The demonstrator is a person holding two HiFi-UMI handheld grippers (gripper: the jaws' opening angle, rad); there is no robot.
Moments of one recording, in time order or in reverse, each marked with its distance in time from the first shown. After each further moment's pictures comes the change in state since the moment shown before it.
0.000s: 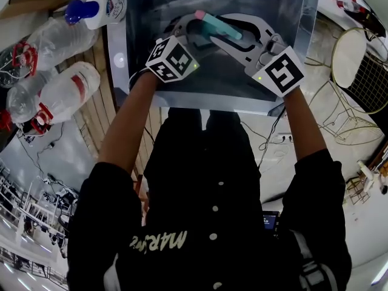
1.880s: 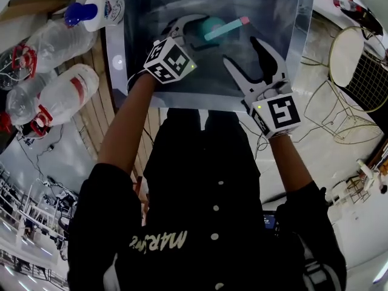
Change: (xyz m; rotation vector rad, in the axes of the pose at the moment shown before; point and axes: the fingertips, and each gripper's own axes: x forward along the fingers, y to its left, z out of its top) left arm 0.000 -0.002 0.000 -0.017 0.001 0.002; right arm -0.066 0.011 -0.011 0.414 0.054 -0.494
